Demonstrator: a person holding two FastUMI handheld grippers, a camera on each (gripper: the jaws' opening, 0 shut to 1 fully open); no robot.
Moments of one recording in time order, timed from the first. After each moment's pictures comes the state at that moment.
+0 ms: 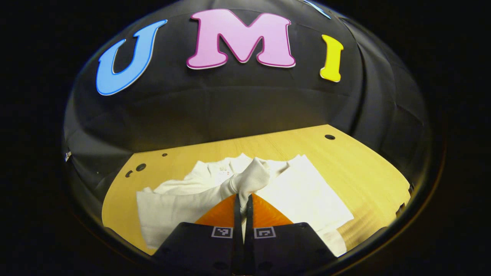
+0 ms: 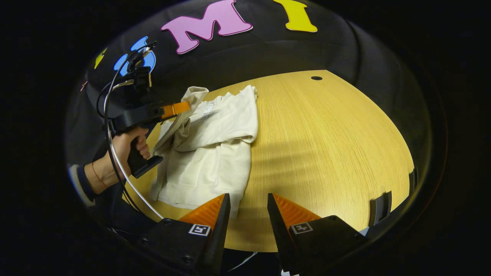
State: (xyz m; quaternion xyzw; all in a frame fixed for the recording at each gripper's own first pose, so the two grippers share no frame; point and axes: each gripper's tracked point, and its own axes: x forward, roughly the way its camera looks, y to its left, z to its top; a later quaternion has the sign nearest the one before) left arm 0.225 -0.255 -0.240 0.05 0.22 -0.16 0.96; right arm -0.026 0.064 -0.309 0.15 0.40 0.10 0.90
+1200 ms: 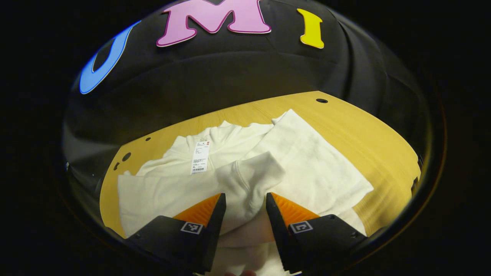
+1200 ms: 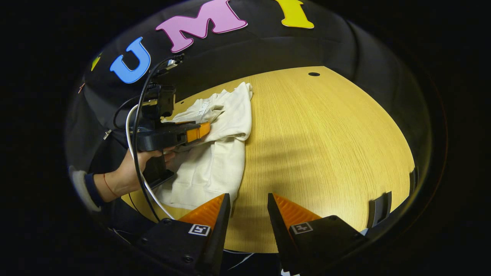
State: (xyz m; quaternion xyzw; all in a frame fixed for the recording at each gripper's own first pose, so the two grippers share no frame) left arm 0.211 -0.263 -0.304 0.11 0.27 -0.18 0.94; right arm -0.023 0.060 -0.316 0.15 0.41 0.10 0.89
